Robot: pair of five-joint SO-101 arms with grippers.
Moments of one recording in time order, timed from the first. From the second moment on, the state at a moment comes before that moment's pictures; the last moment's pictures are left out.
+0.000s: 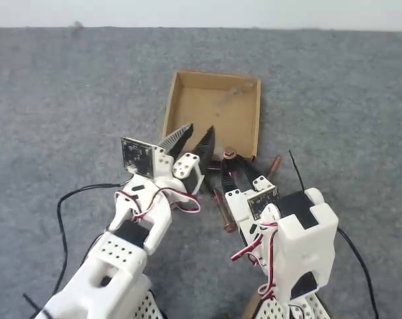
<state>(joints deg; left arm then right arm) 18.4 -54.5 85.8 -8.0 19.5 -26.2 22.2 91.0 -98.5 6.8</state>
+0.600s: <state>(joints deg) -3.3 -87.1 93.2 29.4 19.6 -26.2 22.2 91.0 -98.5 6.8</state>
